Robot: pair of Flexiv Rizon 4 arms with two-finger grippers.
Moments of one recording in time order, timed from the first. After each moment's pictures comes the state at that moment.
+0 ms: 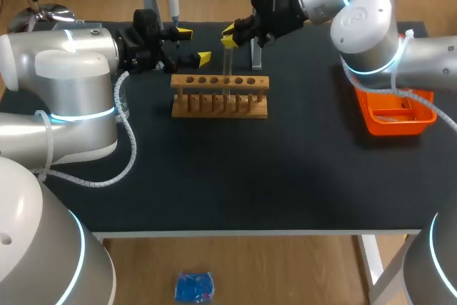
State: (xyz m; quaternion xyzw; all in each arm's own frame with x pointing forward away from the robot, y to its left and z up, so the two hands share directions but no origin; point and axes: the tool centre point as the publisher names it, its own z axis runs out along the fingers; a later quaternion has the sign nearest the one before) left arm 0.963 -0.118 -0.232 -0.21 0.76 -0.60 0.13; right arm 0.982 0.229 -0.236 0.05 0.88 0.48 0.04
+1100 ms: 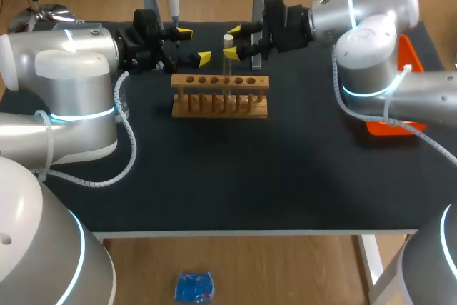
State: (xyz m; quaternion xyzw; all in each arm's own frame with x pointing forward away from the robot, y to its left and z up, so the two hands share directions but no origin) left arm 0.963 -0.118 -0.232 -0.21 0.76 -0.60 0.13; right arm 0.978 0.225 -0.245 0.06 0.82 0.56 0.05
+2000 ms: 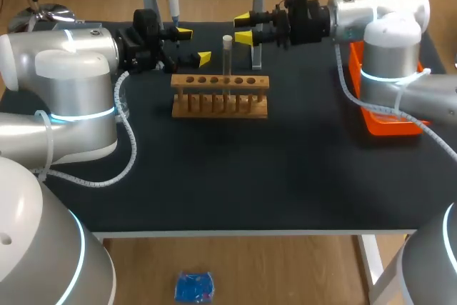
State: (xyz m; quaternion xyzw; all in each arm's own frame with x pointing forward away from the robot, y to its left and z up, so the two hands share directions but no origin) left arm 0.963 -0.118 -0.232 -0.21 0.76 -0.60 0.13; right arm 0.956 0.210 -0.193 0.00 0.73 0.68 -0.03
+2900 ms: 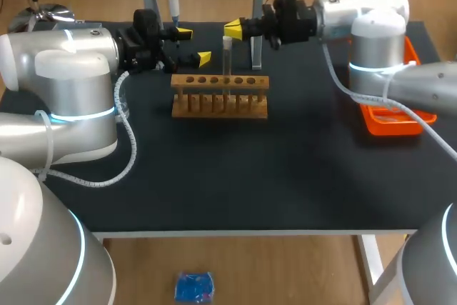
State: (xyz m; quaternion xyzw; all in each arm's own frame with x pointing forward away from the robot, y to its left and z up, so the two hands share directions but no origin) left arm 0.963 -0.118 -0.232 -0.21 0.76 -0.60 0.13; right arm 0.968 0.233 -0.204 -0.04 0.72 0.70 -0.05
